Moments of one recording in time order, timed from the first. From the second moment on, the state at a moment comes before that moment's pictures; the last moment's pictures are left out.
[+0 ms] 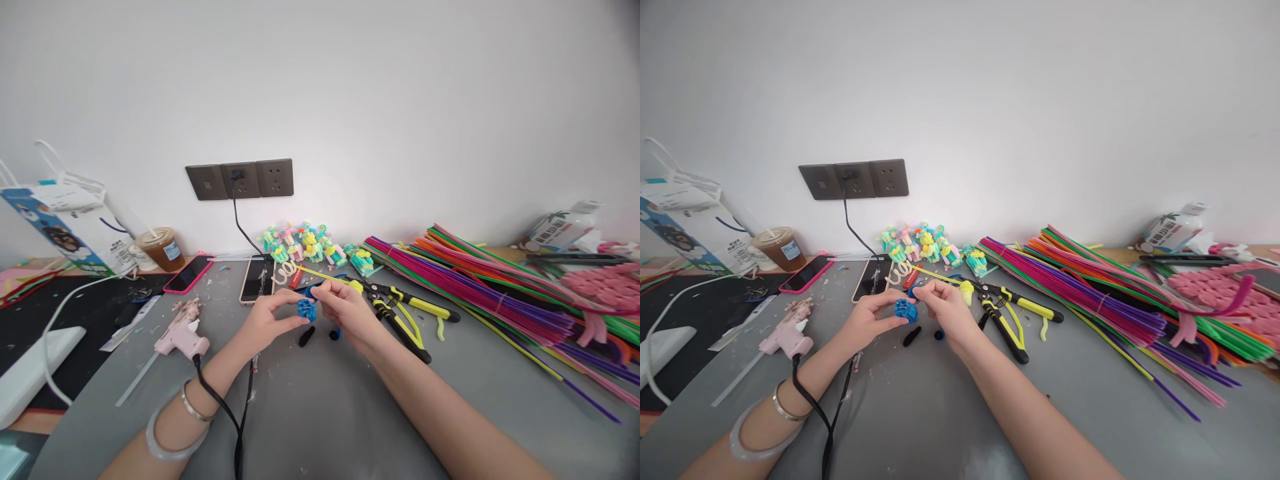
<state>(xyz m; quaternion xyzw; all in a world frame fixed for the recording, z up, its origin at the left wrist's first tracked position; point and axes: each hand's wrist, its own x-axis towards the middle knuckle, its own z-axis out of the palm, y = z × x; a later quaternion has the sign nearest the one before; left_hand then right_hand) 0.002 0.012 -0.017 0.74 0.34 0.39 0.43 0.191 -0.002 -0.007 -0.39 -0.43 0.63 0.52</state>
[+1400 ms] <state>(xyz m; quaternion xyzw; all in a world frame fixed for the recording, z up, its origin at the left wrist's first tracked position) 0.002 0.009 -0.010 0.78 0.31 0.35 0.43 0.222 0.001 0.009 -0.40 -0.51 0.68 0.35</state>
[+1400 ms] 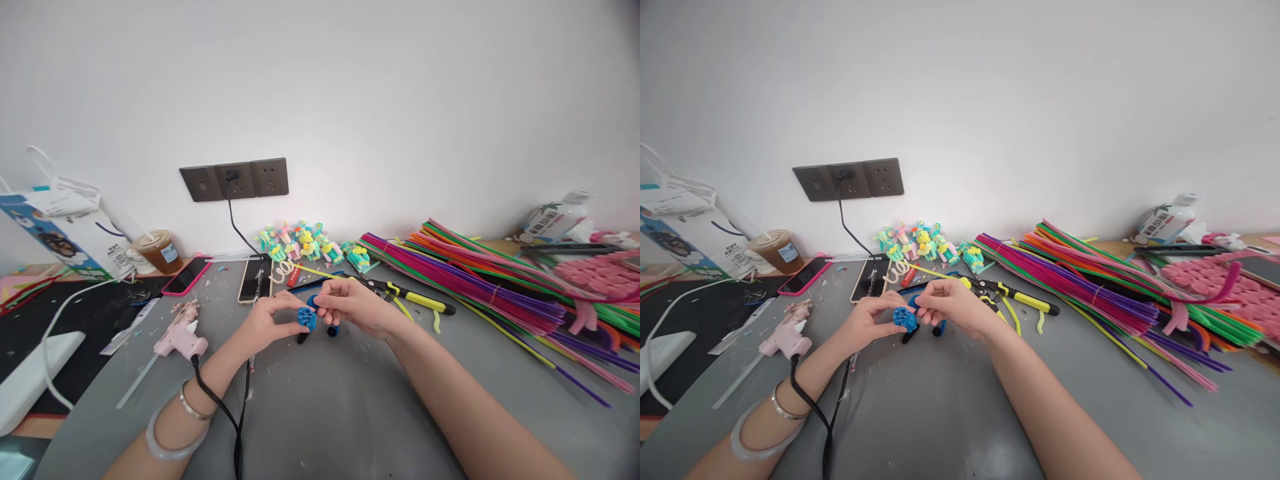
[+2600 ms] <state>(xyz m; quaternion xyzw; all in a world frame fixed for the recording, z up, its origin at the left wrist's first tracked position) 0.004 0.006 -0.006 0.79 0.32 0.31 0.42 0.228 0.001 0.013 -0.44 -0.58 0.60 0.33</state>
